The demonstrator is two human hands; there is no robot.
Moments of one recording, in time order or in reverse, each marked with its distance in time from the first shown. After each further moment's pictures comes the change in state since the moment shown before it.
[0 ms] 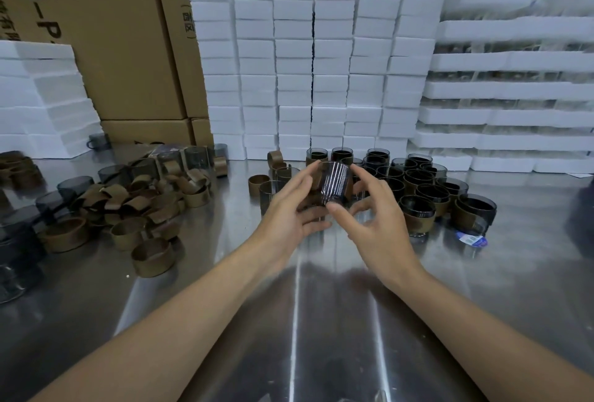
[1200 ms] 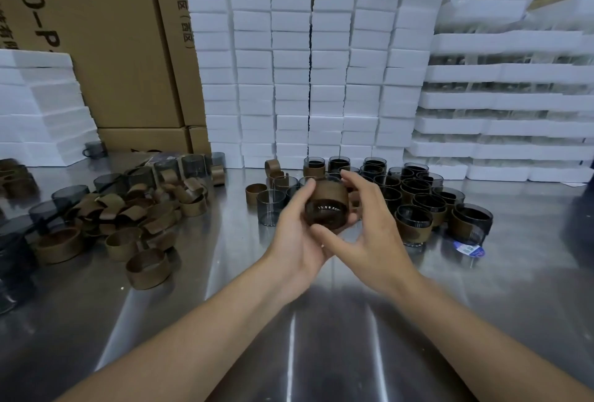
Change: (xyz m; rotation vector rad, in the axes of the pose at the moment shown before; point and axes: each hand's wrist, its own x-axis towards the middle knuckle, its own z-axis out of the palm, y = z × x) left_hand -0.013 0.001 0.028 -0.440 -0.038 -0.189; right_hand 0.003 -0.011 -0.003 -0.097 -0.078 -0.156
